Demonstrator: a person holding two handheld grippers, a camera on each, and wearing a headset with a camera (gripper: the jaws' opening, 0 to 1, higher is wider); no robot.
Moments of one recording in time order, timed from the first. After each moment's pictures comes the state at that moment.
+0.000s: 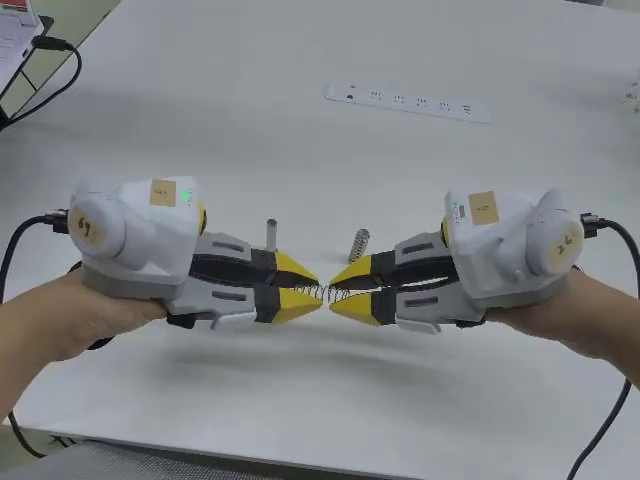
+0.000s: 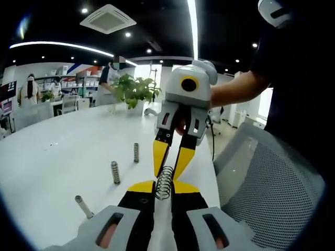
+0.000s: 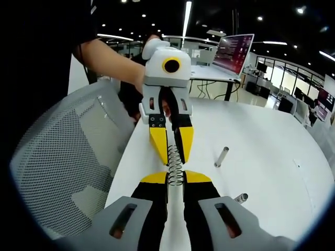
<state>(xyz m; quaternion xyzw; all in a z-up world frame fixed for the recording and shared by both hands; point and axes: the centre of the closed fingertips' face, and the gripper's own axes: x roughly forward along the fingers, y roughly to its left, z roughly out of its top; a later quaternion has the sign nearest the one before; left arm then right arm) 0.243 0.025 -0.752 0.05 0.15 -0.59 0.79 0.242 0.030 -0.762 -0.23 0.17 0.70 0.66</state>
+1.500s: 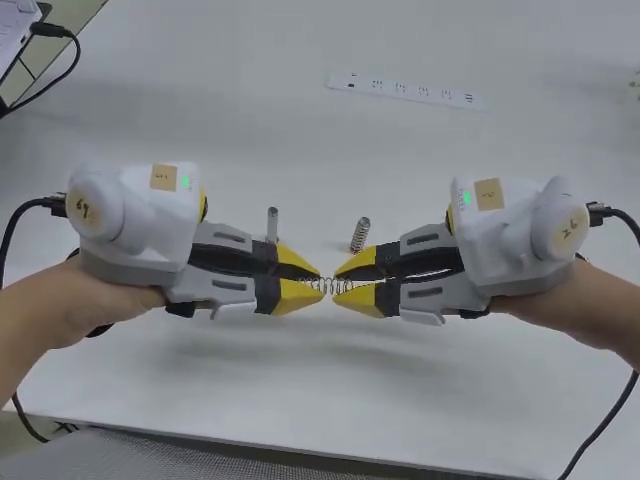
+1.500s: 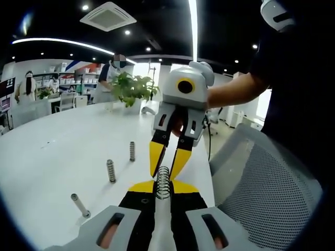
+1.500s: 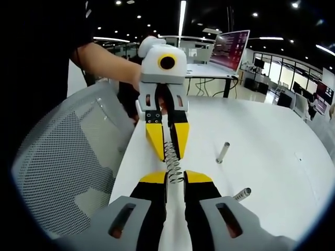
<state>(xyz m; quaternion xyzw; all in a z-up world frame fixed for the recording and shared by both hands) 0.239 0.023 -0.751 0.05 0.17 -0.59 0.79 0.239 0.025 -0.766 -0.22 0.19 0.69 0.66</state>
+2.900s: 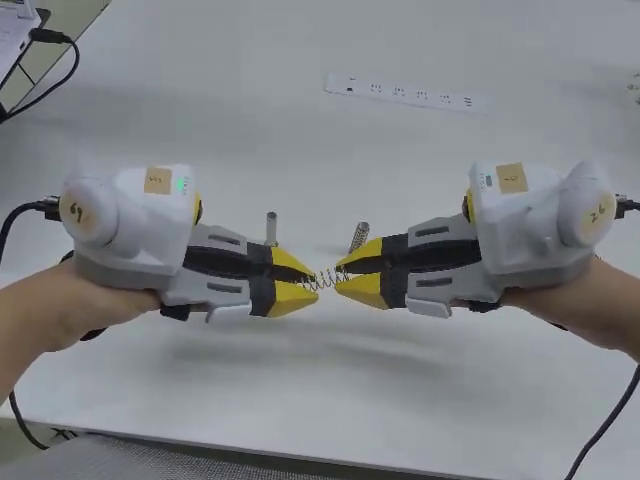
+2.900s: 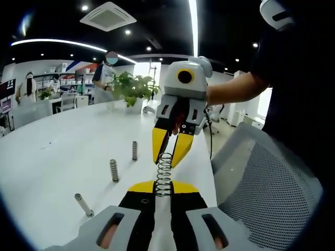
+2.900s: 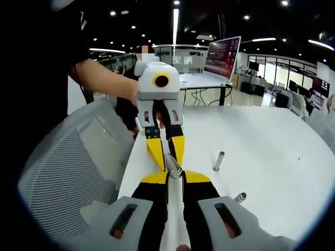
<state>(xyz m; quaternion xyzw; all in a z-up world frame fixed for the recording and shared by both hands) 0.241 0.029 -0.750 0.05 0.17 -0.59 0.79 0.241 0.030 -0.739 -0.17 0.18 0.69 0.68</state>
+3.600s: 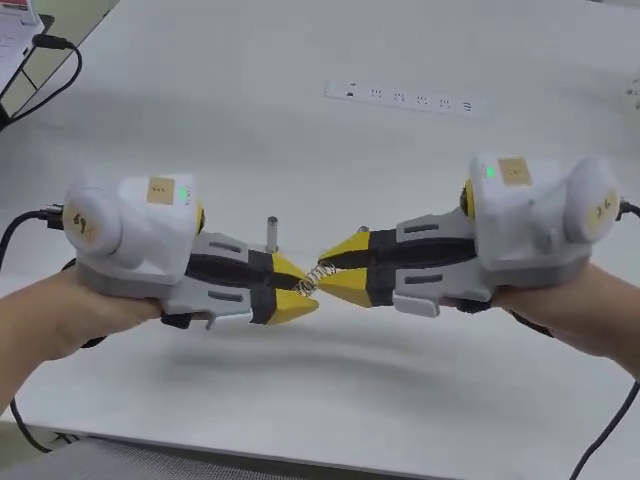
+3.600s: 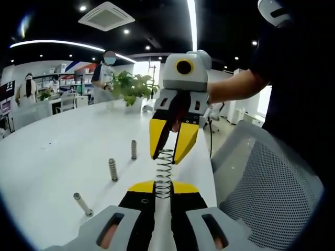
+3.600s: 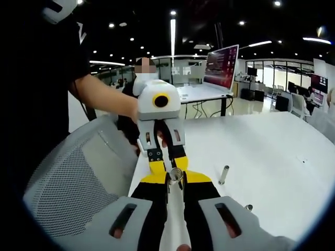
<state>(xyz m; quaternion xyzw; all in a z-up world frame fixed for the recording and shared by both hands) 0.238 0.025 -0.752 0.06 0.17 -0.59 0.79 0.236 0.049 -0.719 -0.11 0.16 0.70 0.69</state>
